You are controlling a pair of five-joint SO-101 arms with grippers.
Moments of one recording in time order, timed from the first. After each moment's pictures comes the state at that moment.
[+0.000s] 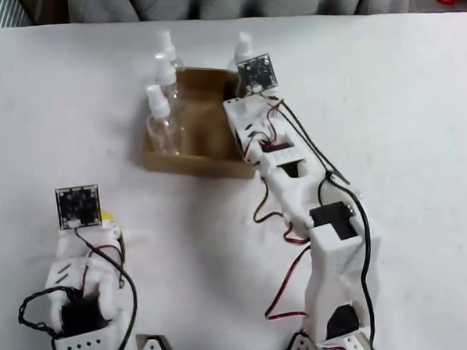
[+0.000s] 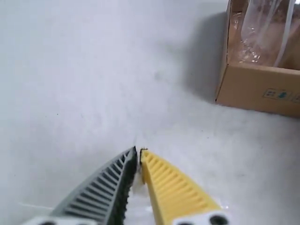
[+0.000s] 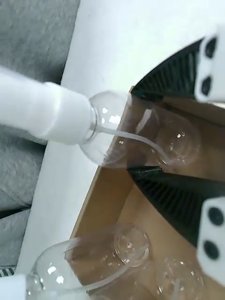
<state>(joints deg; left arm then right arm) -16.9 -104.0 97.1 52.9 -3.8 -16.3 27.1 20.0 -17.1 7.2</state>
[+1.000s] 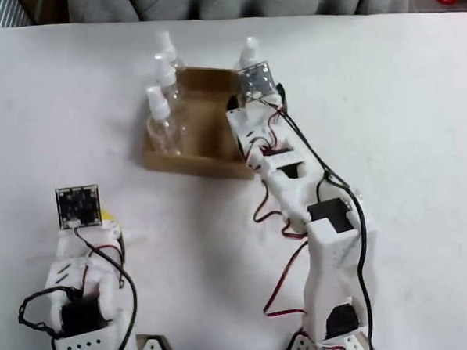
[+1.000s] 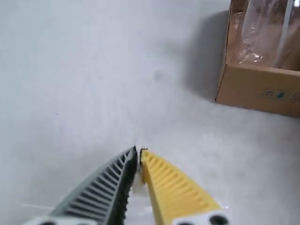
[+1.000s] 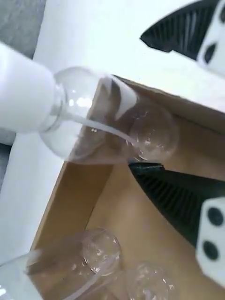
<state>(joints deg) -16.9 -104.0 97.1 52.9 -3.8 -16.1 28.6 20.7 -16.6 7.3</state>
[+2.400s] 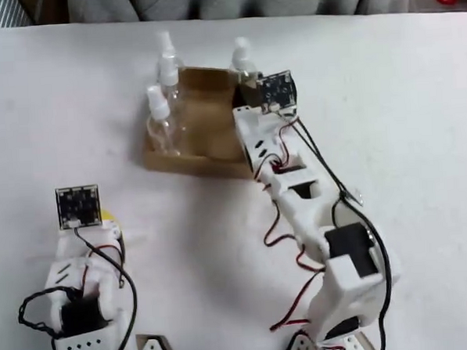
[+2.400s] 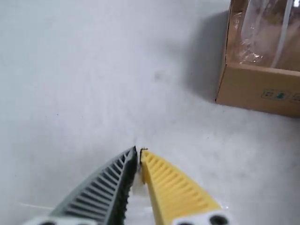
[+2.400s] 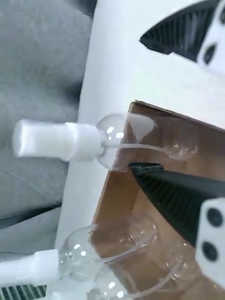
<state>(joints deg) -16.9 -104.0 97.1 52.9 -3.9 -16.1 10.1 40.4 -30.9 2.9</state>
